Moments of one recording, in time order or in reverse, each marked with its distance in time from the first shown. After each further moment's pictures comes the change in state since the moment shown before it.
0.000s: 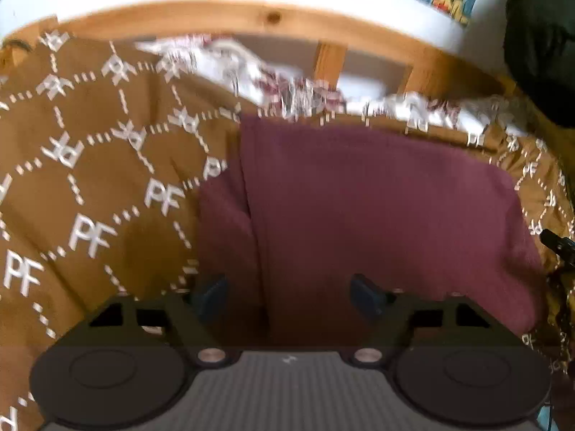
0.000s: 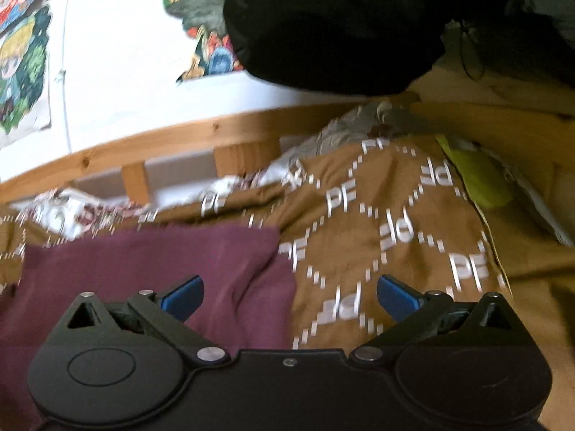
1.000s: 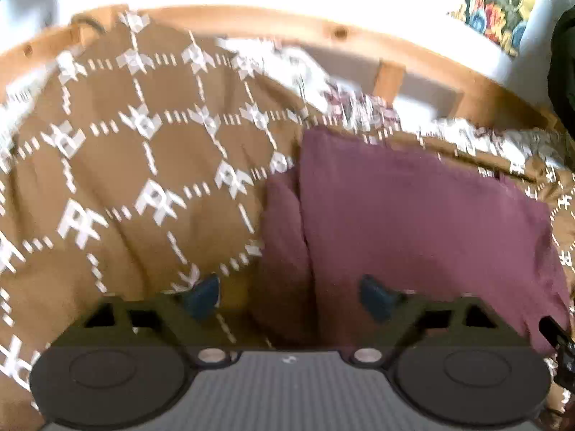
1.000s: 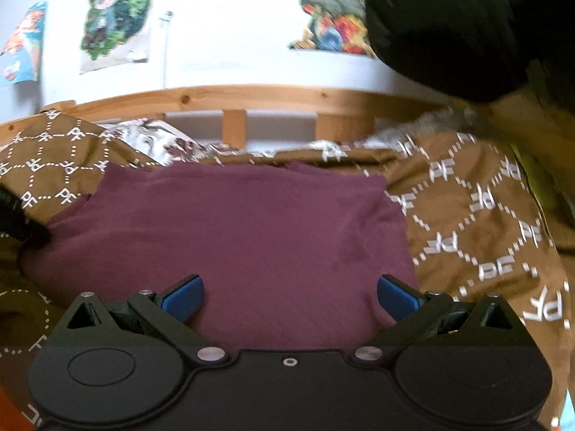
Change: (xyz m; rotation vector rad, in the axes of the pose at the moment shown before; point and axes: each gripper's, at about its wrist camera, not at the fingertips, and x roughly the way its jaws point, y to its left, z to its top) left arm -0.022 0.024 -0.025 -0.123 -0.122 0.131; right arm -0.051 0.091 -0.053 -0.236 -0.014 0.138
